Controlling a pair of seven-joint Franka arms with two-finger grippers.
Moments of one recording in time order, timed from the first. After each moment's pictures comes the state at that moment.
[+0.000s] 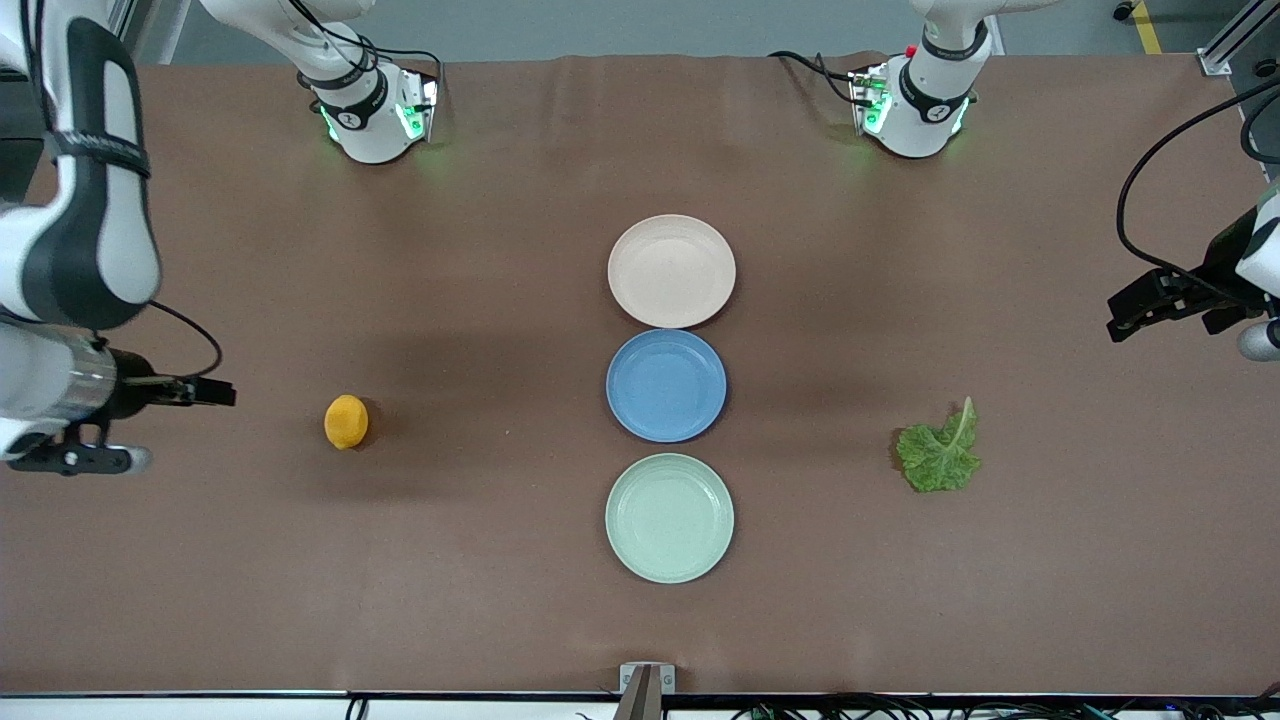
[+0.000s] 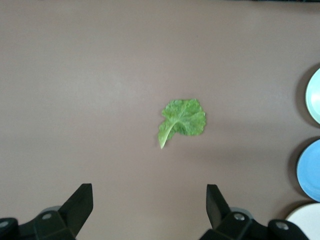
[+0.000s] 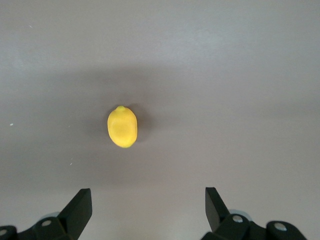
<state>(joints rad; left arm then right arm) 0.12 0.13 -0.18 -1.44 0.08 1.63 -0.12 0.08 0.39 -0.18 -1.38 0.05 1.60 -0.05</state>
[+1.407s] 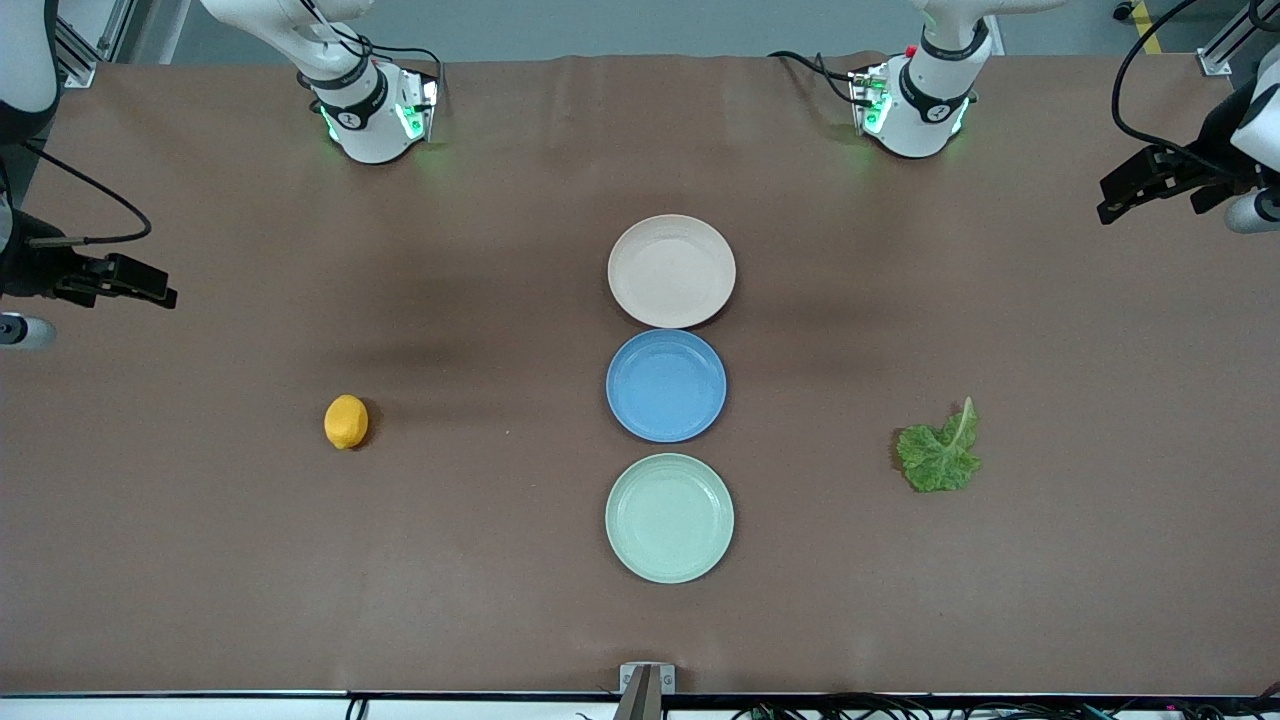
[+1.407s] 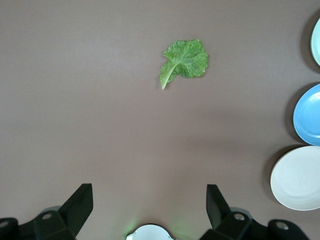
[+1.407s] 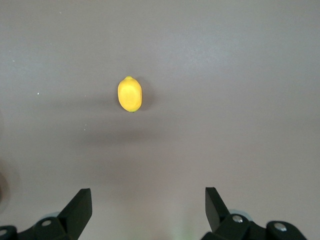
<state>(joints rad) 0.03 -0.11 -0.09 -1.63 0.03 1.47 -0.14 0.08 0.06 -0.16 -1.61 0.01 1.56 -0.05</state>
